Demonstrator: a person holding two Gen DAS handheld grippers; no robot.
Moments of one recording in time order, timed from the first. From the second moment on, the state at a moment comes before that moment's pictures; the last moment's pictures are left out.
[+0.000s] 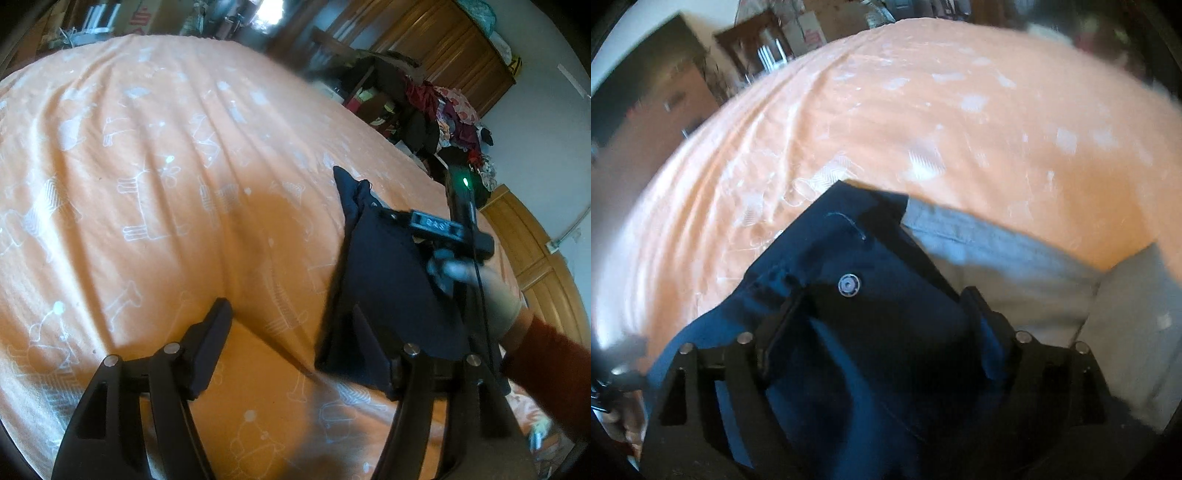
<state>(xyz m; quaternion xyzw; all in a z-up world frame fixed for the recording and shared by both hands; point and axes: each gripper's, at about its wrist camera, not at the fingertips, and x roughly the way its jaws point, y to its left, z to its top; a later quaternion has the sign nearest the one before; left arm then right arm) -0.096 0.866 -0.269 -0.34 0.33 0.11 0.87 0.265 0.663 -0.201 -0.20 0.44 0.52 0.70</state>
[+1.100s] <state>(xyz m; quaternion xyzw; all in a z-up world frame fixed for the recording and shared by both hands) -0.077 0.854 -0.267 -0.27 0.38 0.15 0.87 0.212 0.477 -0.164 -0.16 0.41 0.39 0.81</state>
